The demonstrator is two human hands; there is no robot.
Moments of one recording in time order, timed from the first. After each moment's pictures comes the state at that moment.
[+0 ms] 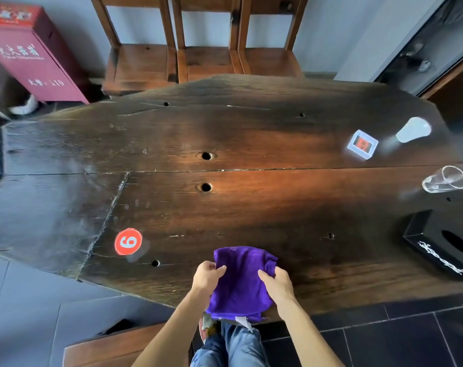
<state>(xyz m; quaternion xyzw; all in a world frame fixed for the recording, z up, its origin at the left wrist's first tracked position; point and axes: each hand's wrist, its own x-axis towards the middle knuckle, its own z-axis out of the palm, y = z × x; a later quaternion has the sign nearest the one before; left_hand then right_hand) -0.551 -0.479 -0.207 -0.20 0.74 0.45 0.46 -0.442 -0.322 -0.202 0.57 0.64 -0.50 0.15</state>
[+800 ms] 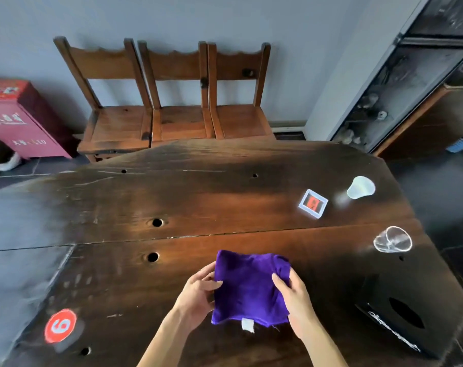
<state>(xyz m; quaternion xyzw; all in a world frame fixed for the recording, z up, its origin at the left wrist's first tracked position) -0.610 -0.289 -0.080 -0.16 0.46 0.70 0.52 -0.477 -0.088 -0.091 0.47 0.62 -0.63 -0.04</state>
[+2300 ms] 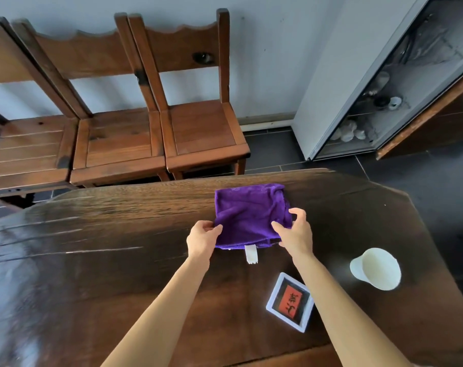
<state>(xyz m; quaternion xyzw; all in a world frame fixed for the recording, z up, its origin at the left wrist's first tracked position) -0.894 0.160 -0.221 -0.14 0.78 0.51 0.33 -0.783 0.345 -0.223 0.51 0.72 -0.46 -0.04</state>
